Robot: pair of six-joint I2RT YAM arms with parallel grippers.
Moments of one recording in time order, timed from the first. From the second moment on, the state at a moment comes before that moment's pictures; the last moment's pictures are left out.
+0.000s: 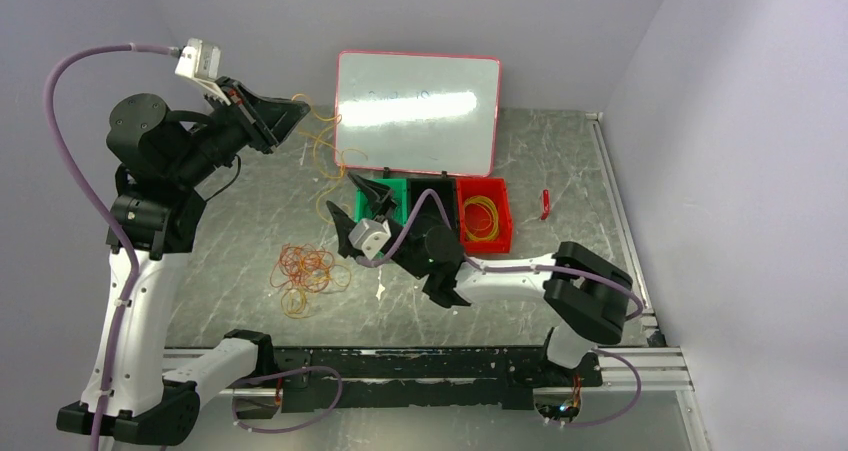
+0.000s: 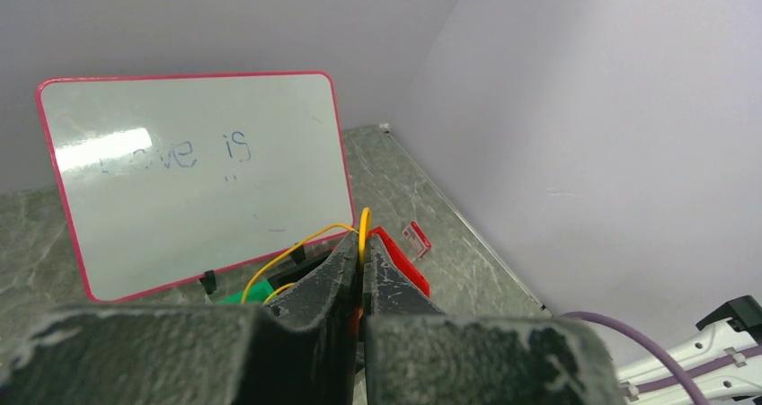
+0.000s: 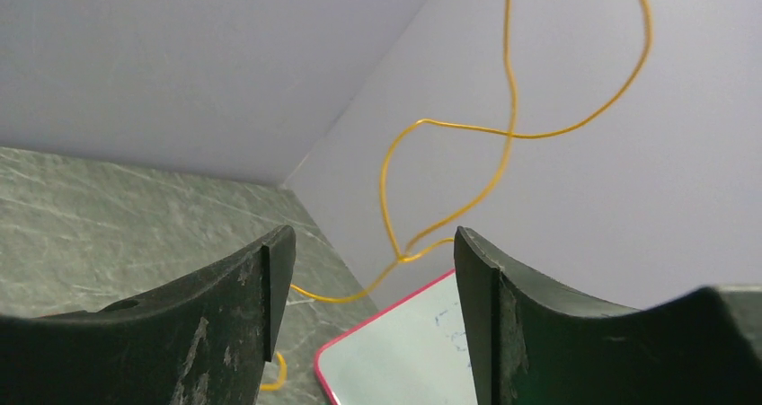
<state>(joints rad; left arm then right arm) -0.18 1.03 1.51 -0.39 0.51 -0.47 1.15 1.61 0.84 1.20 0.09 -0.80</state>
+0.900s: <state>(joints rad) -0.18 1.01 1.51 -0.39 0.50 -0.49 1.11 1.84 0.97 1.40 0.13 -0.79</state>
